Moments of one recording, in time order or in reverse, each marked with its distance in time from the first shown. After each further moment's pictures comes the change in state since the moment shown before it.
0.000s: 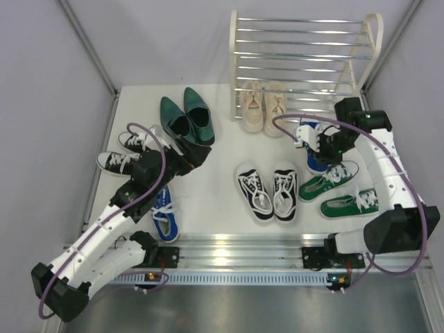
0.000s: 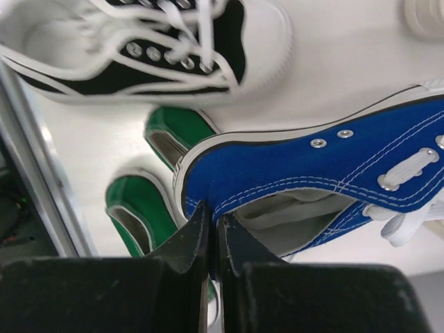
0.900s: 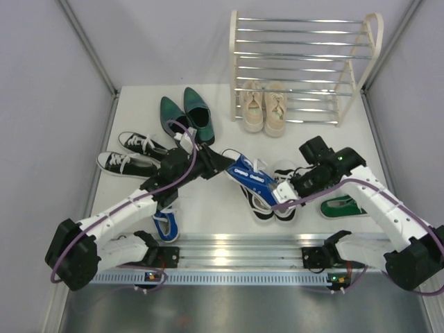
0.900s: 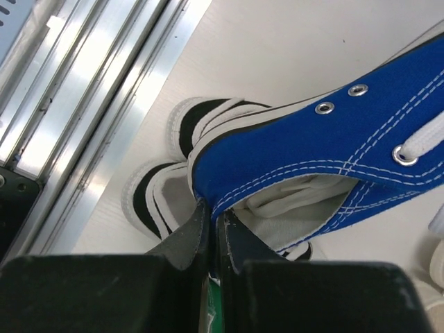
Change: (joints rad) left arm -0.079 0.294 -0.106 0.413 0.293 -0.157; right arm 0.359 -0.215 -0.360 0.133 -0.314 -0.329
